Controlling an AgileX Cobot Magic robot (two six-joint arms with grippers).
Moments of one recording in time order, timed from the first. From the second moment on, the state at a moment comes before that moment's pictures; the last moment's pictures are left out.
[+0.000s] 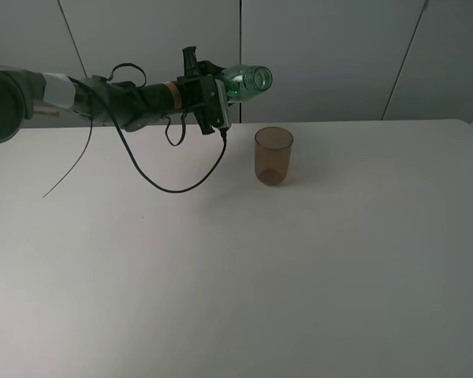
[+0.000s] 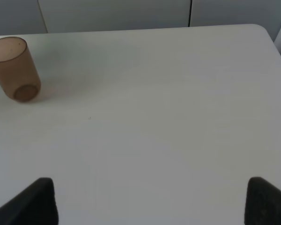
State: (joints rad) left arm -0.36 2.55 -1.87 0.81 -0.59 0.46; right arm -0.03 0.00 -0.50 0.01 1.10 0.01
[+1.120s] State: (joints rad) left arm -0.39 2.58 -1.93 0.82 -0.52 0.80; right arm -0.03 0.00 -0.50 0.01 1.10 0.01
